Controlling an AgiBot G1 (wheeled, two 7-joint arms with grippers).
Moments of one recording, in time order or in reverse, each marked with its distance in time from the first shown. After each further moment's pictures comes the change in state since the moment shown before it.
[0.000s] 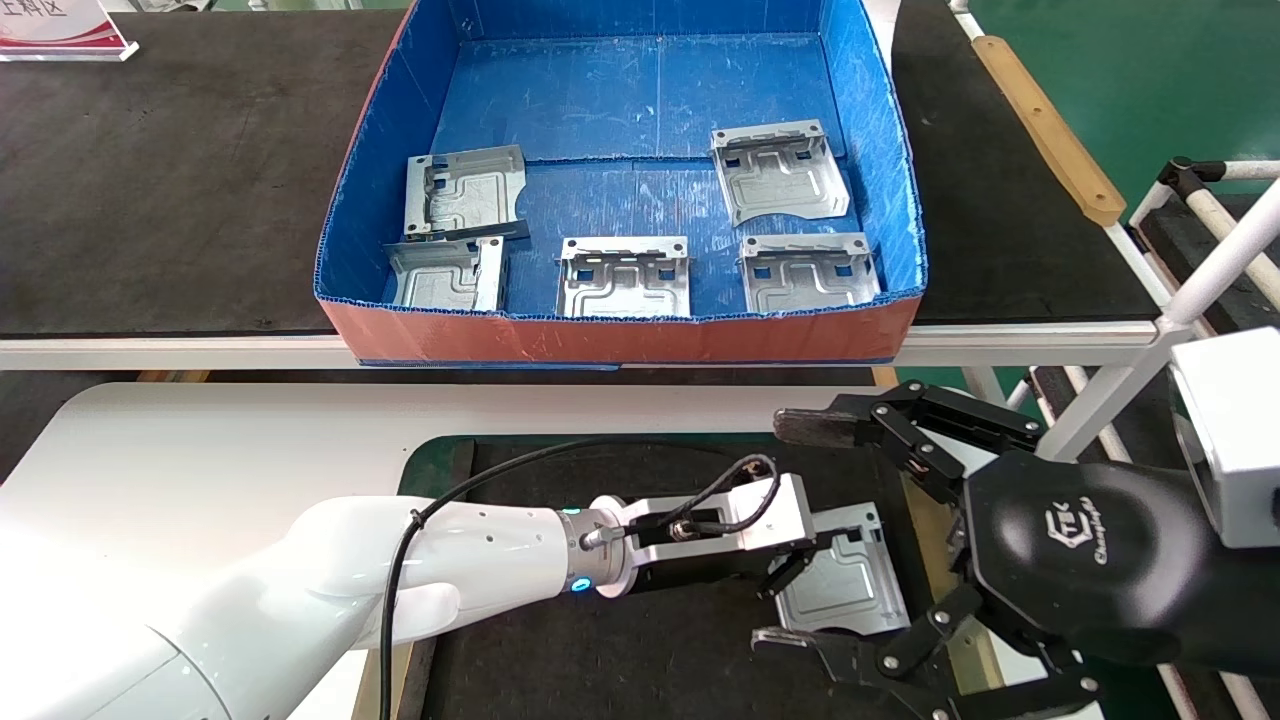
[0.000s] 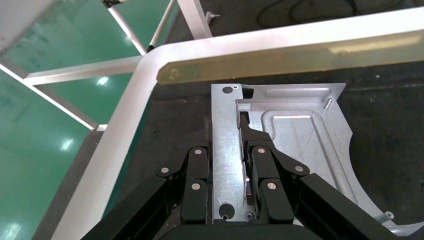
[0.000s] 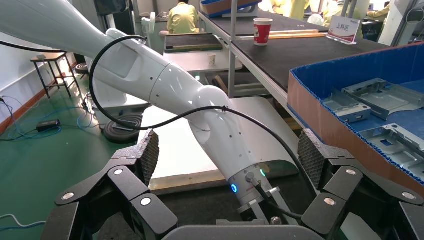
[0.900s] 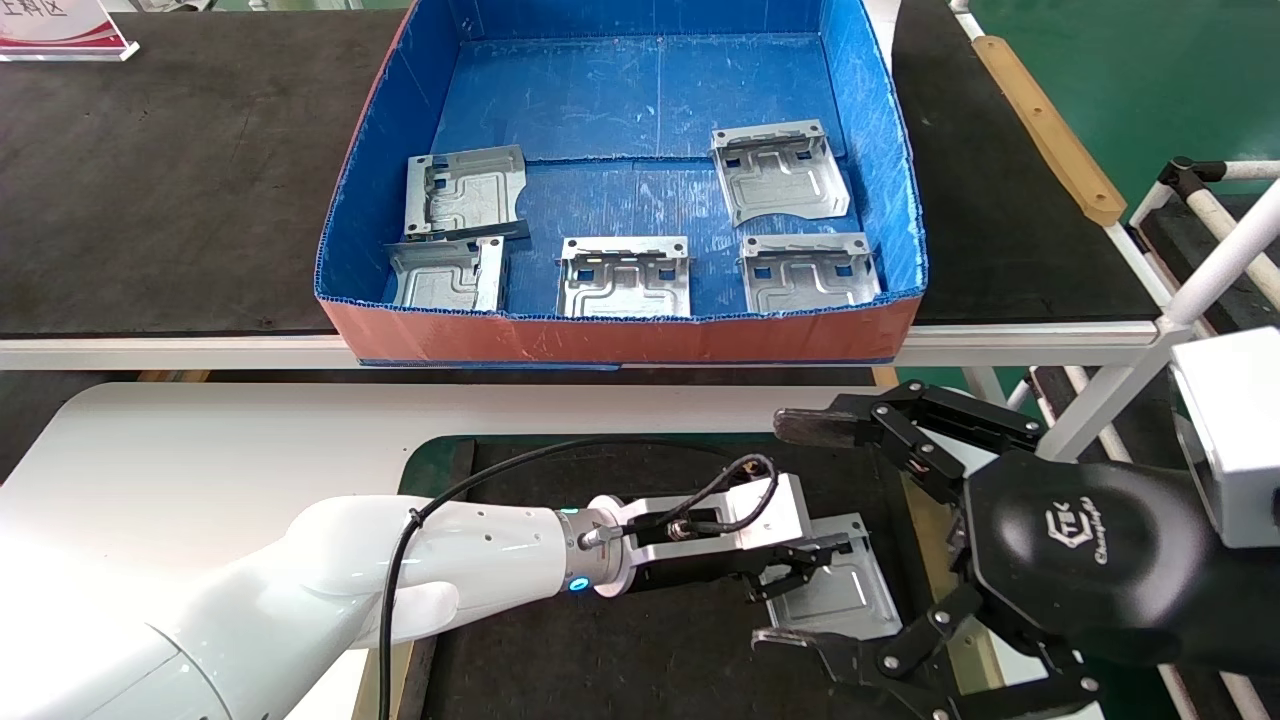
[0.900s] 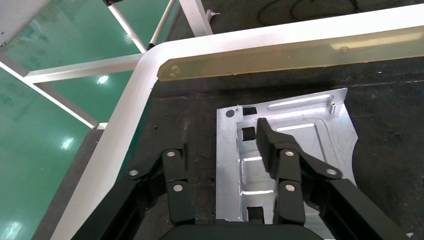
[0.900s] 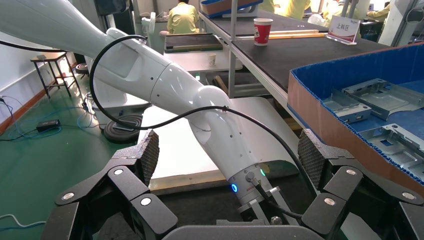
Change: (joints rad) left arm -0.004 -0.001 0.022 0.002 -0.022 -0.006 0.010; right arm 0.000 0.000 0.000 0.000 0.000 0.000 0.000
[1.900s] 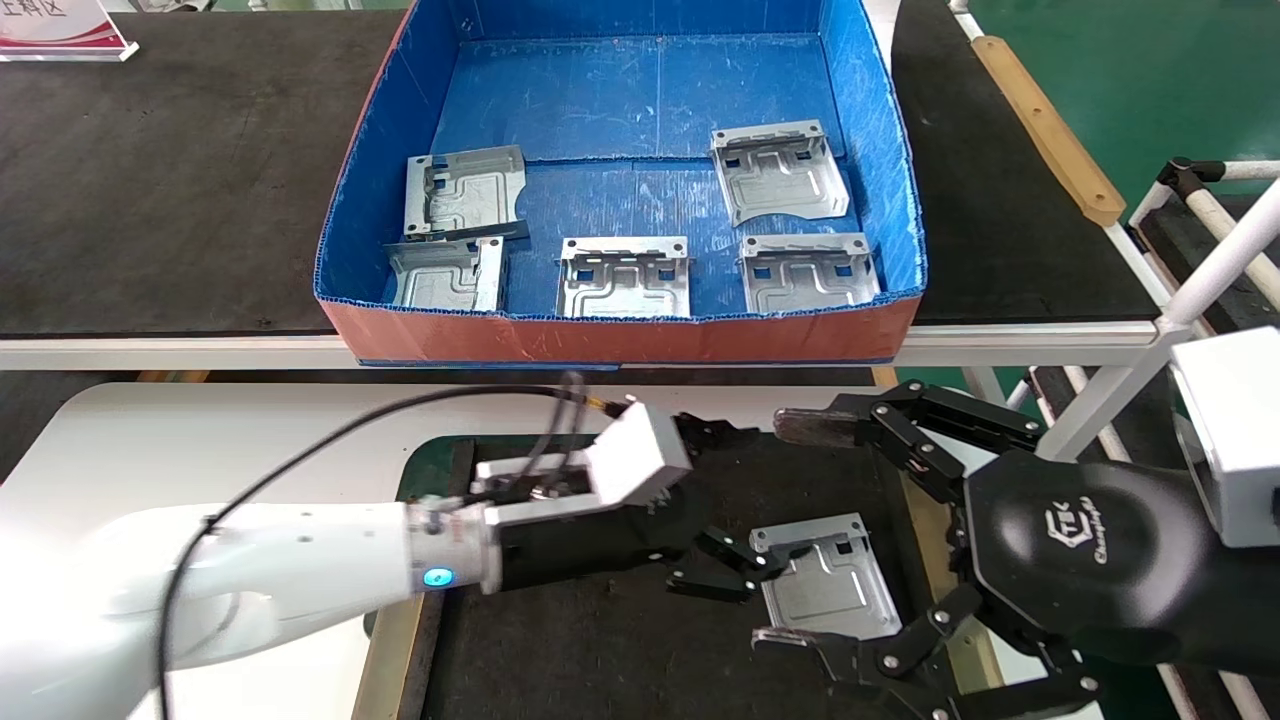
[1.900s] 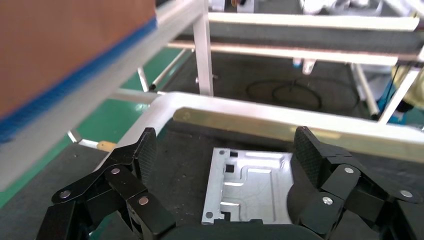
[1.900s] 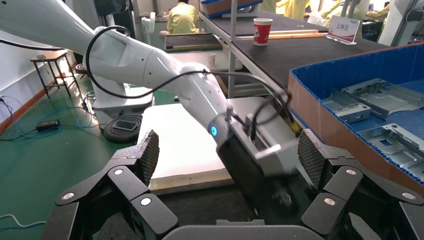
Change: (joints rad) left arm 0.112 -0.252 -0.334 -0.211 -0.001 0.281 -0.227; right arm 0.000 0.000 0.000 0.000 0.000 0.000 0.000
